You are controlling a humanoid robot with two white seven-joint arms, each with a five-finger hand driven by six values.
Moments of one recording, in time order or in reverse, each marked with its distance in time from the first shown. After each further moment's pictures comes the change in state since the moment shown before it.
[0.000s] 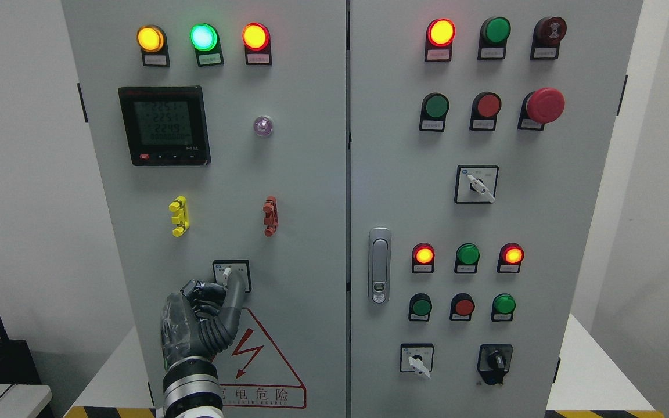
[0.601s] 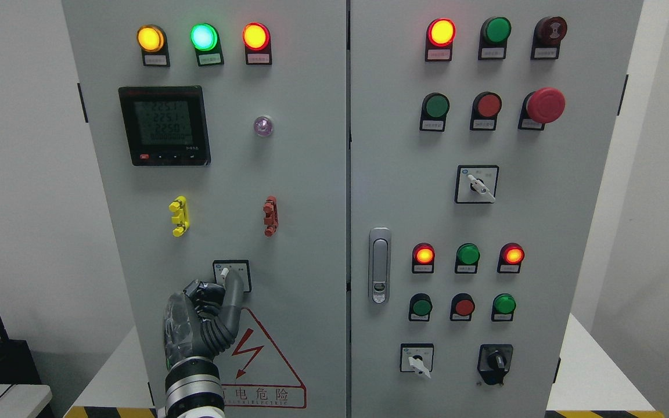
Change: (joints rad) left arm 0.000 0.000 -0.004 0.001 0.003 0.004 -0.004; right arm 0.000 0.000 0.000 0.000 0.000 0.000 0.000
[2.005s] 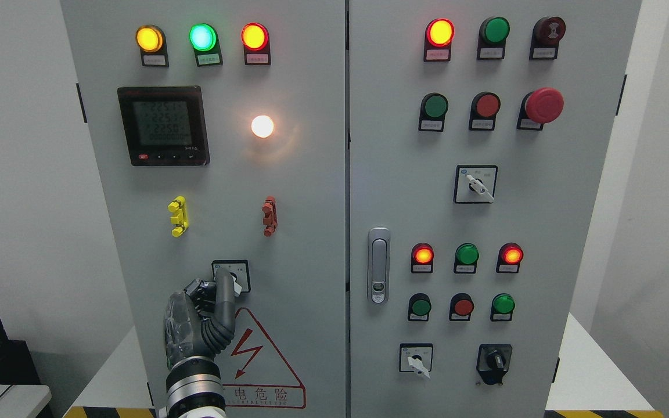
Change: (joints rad) left arm 0.000 -0.001 -0.001 0.005 0.003 -0.009 -0.001; right arm 0.000 0.000 0.000 0.000 0.000 0.000 0.001
